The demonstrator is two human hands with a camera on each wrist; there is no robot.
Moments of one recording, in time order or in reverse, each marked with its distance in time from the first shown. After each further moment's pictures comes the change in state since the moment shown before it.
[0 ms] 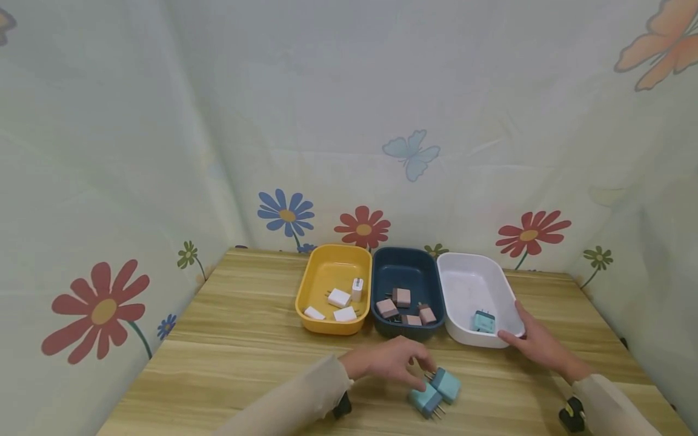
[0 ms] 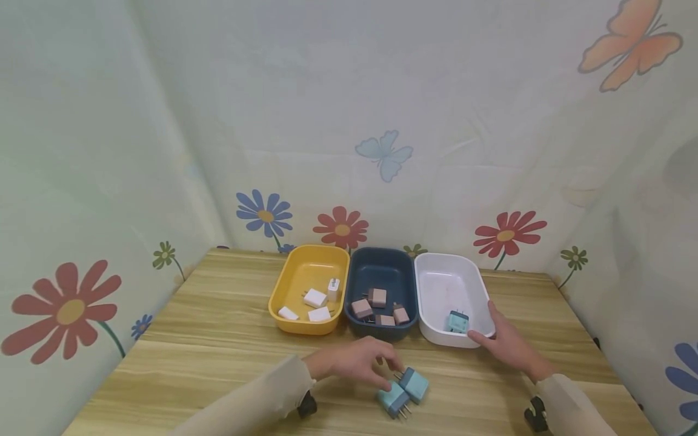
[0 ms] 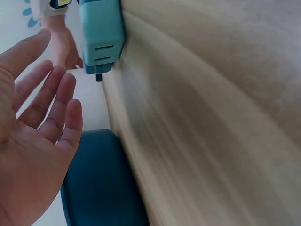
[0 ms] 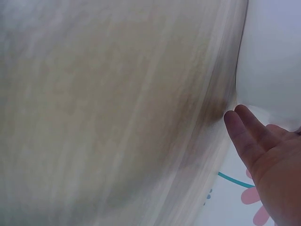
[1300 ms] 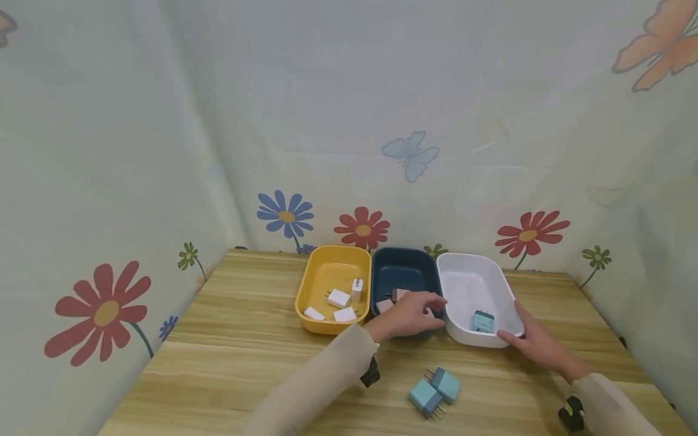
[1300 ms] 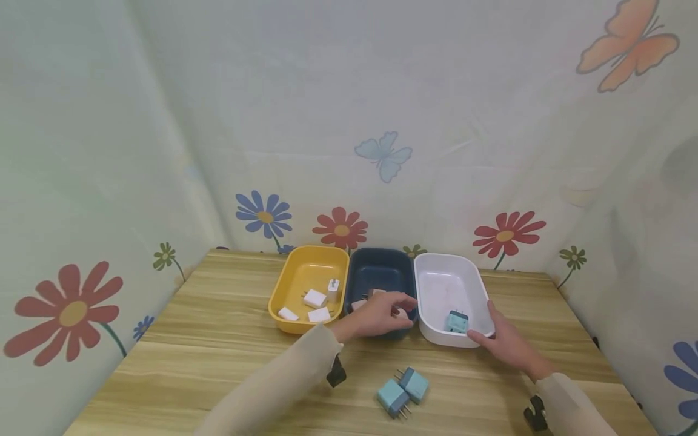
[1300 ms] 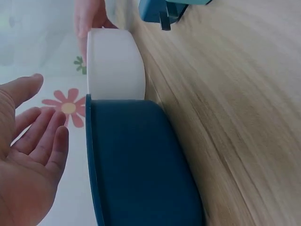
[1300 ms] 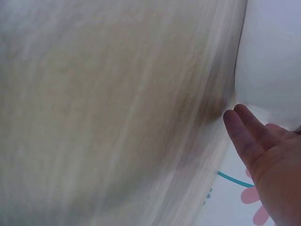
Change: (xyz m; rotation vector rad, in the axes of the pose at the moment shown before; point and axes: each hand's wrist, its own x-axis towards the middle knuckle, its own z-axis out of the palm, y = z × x) left_hand 0.051 -0.003 -0.044 -0.018 0.411 -0.227; right_hand -0.001 -0.005 -0.003 -0.015 0.008 0.005
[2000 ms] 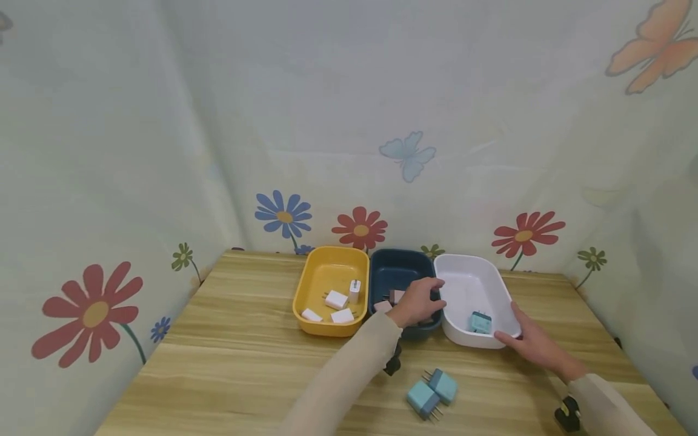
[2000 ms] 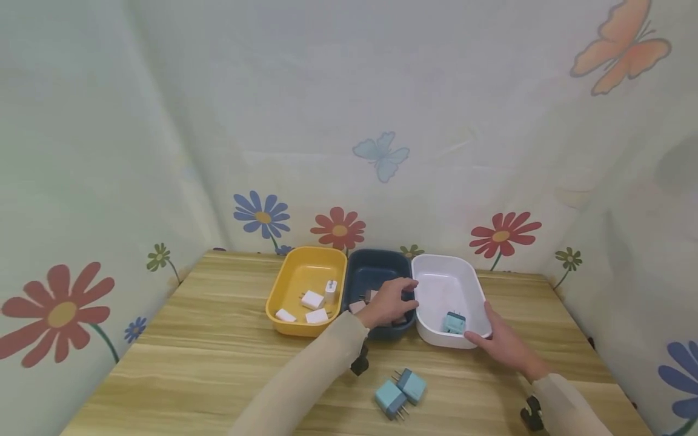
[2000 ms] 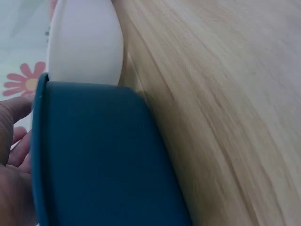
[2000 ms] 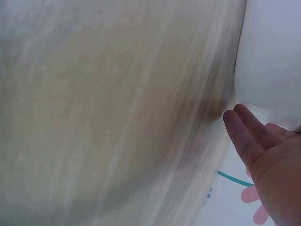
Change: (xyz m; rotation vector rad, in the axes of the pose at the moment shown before) left_hand 0.052 -0.018 0.025 0.020 0.209 -0.128; right_hand -0.003 0.000 0.001 -0.005 0.017 -0.007
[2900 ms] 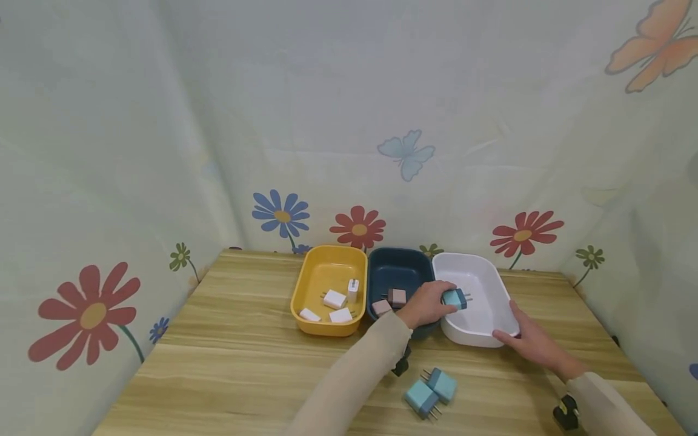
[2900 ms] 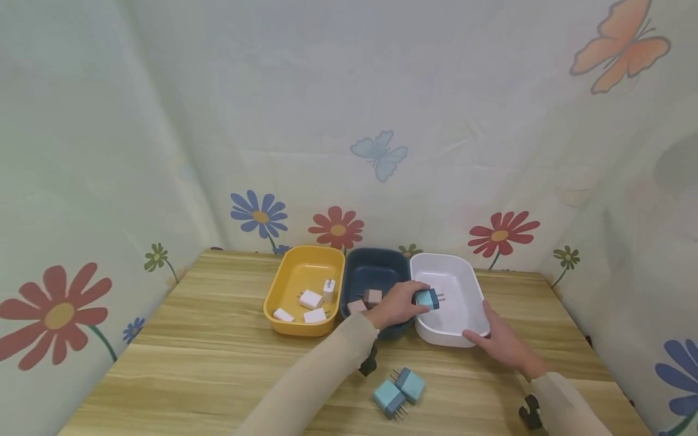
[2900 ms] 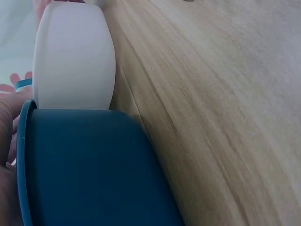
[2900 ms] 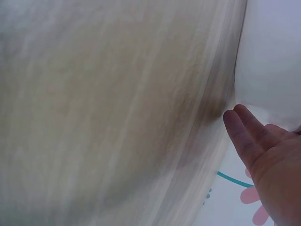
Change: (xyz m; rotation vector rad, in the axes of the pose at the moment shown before) left_hand 0.008 0.013 0.011 0.154 -0.050 0.102; right_hand 0.004 0.005 0.002 -0.028 0.004 0.005
